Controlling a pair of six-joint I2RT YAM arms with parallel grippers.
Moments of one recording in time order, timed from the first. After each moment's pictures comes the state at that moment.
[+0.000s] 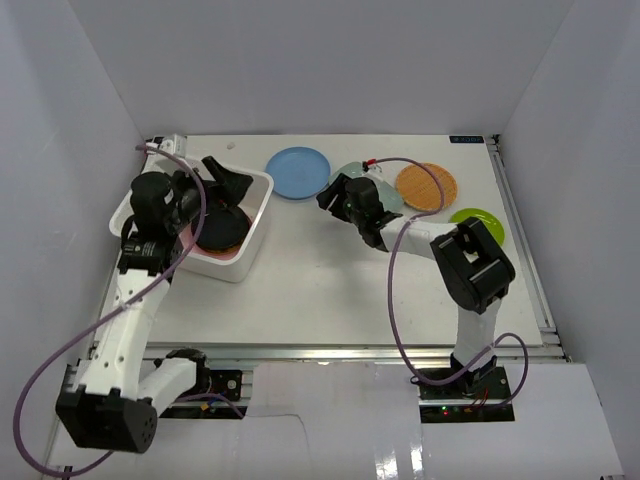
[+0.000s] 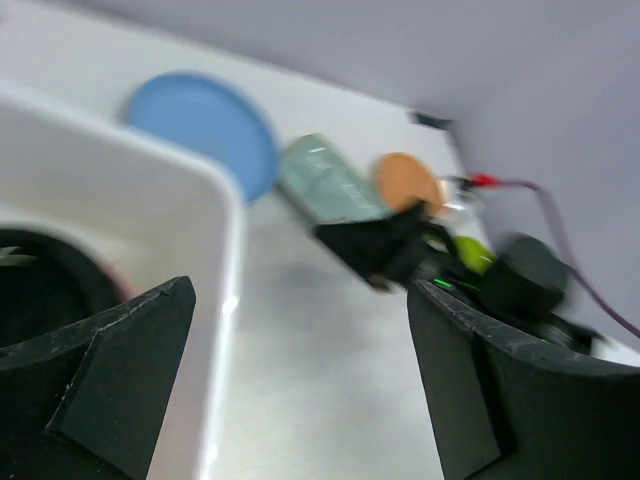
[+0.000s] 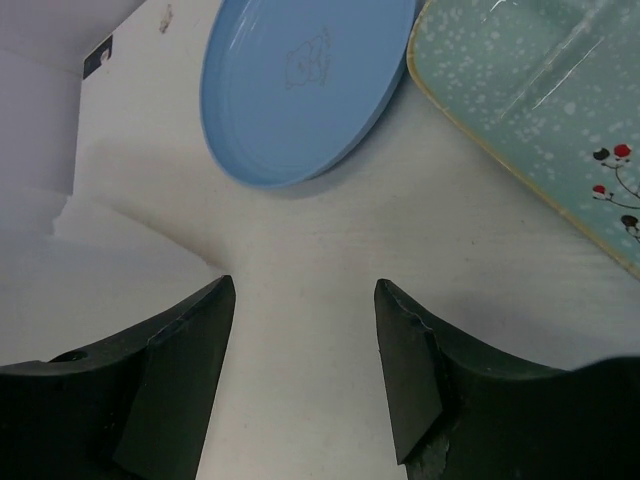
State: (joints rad) left arm -0.05 1.07 1.05 -0.21 0.27 -0.53; right arm 0.64 1.86 1.09 0.38 0.16 0.85
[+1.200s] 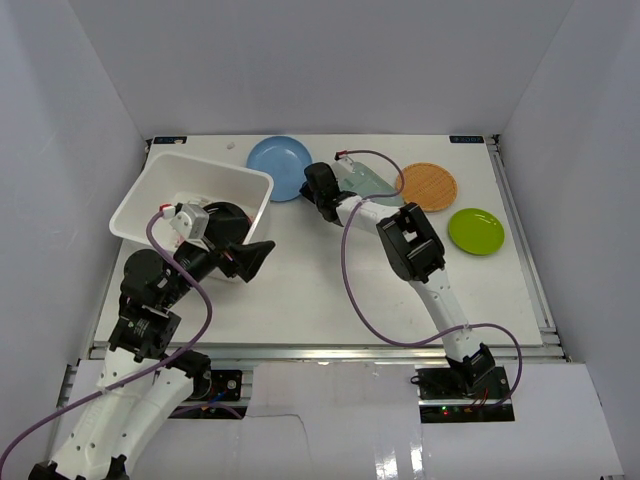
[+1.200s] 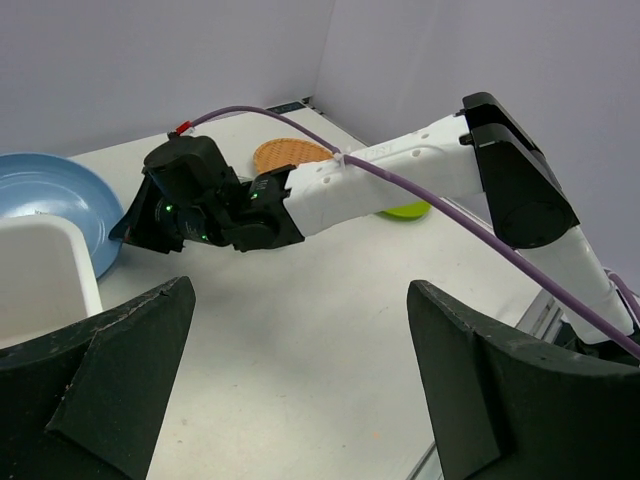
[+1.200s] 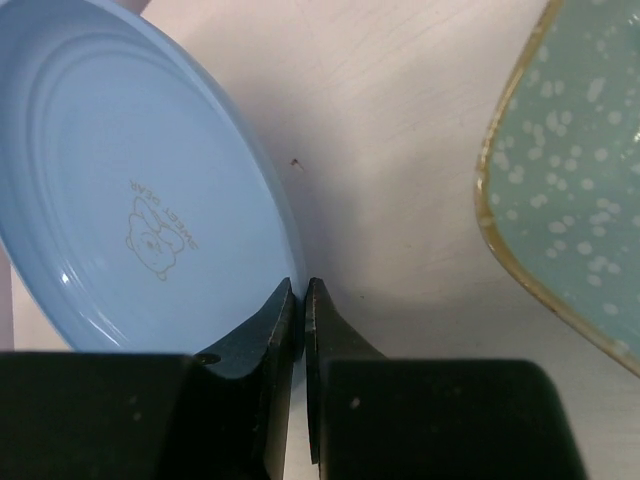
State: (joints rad) left arm -0.38 0.53 0.74 -0.07 0.42 -0.25; right arm 0.67 2.49 1.88 0.12 0.39 1.03
